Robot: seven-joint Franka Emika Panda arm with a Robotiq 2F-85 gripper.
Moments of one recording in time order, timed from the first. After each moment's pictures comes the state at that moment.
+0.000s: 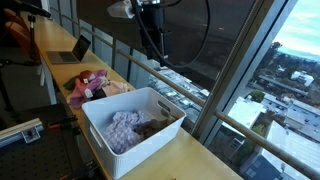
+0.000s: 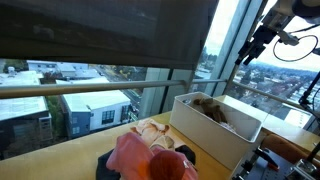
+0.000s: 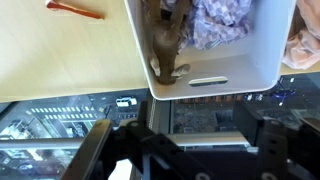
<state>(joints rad) -0.08 -0.16 -0.03 -2.18 -0.14 2.35 0.03</state>
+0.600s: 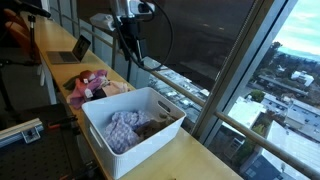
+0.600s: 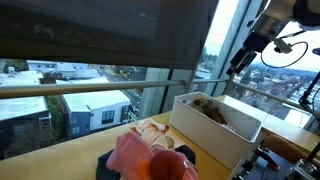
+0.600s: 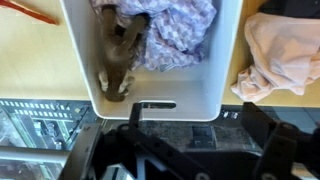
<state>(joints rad) 0.02 -0.16 0.05 -2.29 -0.13 2.40 0.06</state>
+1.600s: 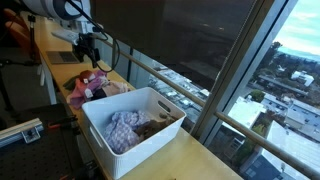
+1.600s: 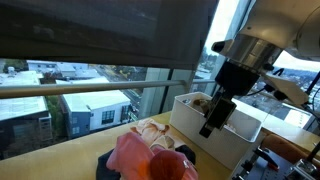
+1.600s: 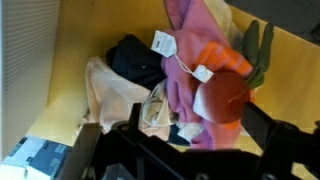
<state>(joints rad) 0.29 0.05 0.30 -2.33 -0.08 2.52 0.16</state>
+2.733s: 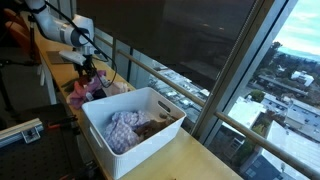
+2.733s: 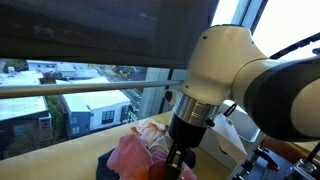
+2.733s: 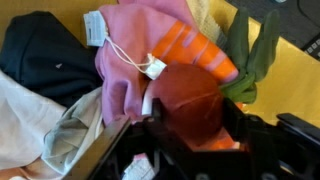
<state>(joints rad) 0.42 0.48 0.27 -2.07 -0.14 2.57 0.17</state>
